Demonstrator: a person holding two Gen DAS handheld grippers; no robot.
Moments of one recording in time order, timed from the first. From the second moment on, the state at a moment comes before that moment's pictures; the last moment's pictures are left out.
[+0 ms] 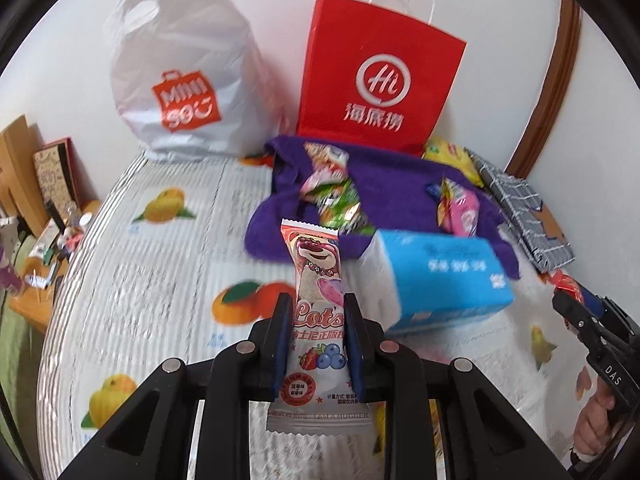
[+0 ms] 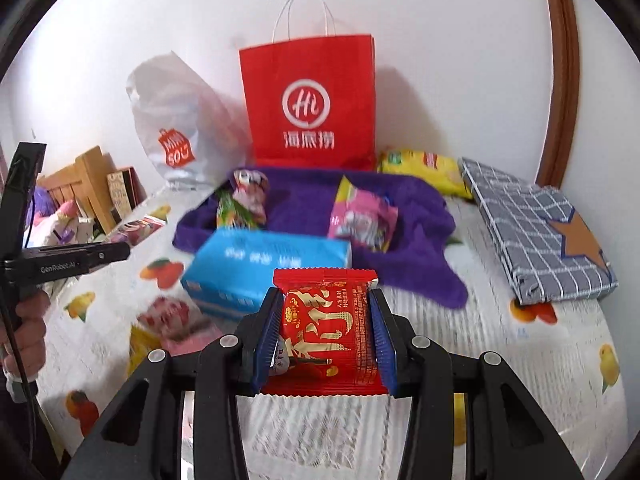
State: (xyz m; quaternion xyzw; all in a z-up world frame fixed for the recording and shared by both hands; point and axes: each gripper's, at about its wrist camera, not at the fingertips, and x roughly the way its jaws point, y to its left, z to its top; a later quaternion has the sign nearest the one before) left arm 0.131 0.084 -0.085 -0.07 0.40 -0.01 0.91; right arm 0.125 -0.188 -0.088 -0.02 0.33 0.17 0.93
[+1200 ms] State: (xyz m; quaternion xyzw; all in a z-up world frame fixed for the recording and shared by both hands) left arm 0.257 0.056 -0.025 -0.06 0.39 -0.04 0.92; right arm 0.283 -0.132 -0.032 -0.01 0.31 0.18 0.93
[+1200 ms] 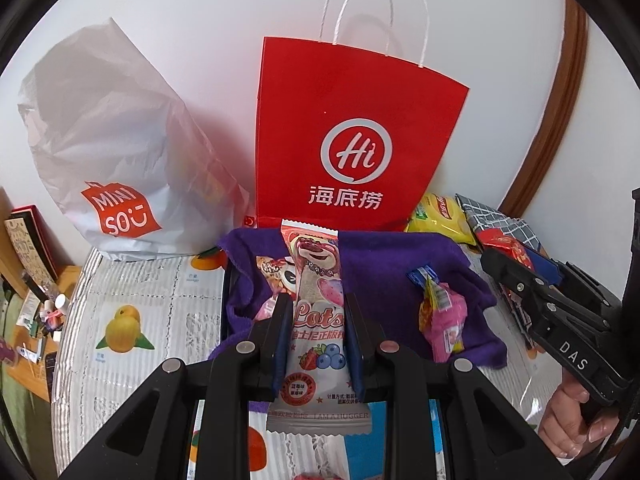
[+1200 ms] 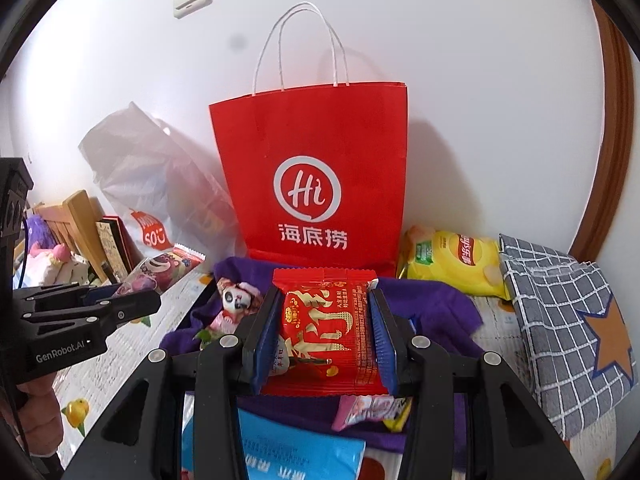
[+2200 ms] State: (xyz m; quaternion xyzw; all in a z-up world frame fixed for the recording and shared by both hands) left arm 0.313 0.069 -0.079 -0.10 0.47 -0.04 0.88; right arm 0.352 -0.130 -0.118 -0.03 0.44 0.17 0.88
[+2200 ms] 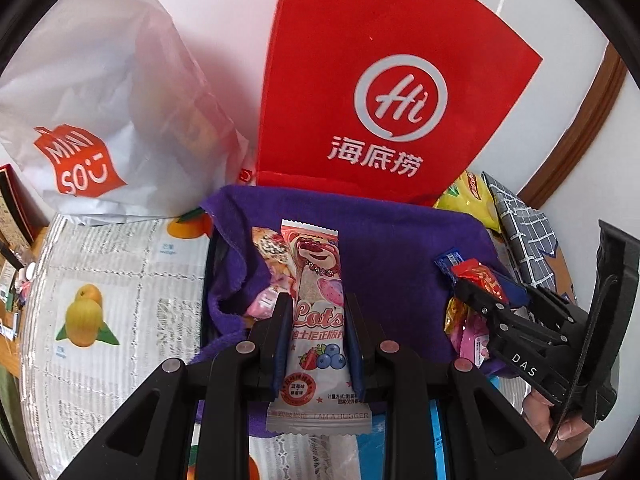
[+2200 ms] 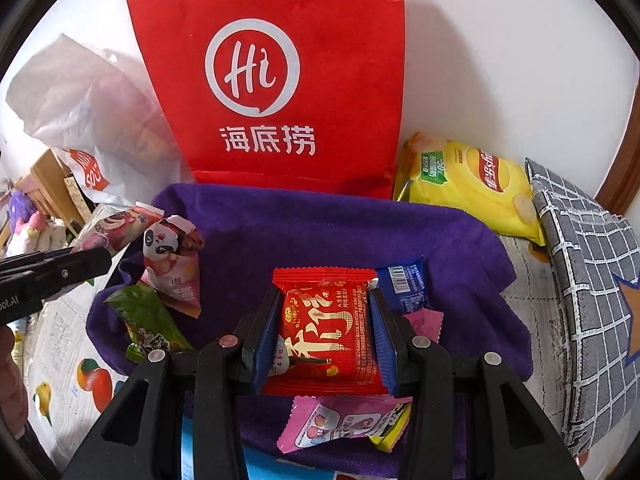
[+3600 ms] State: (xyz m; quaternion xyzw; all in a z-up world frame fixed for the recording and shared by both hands) left arm 0.311 0.051 -0.082 -0.09 0.48 -0.04 0.87; right arm 0.315 -0.111 -0.079 -0.11 0.38 0.18 0.90
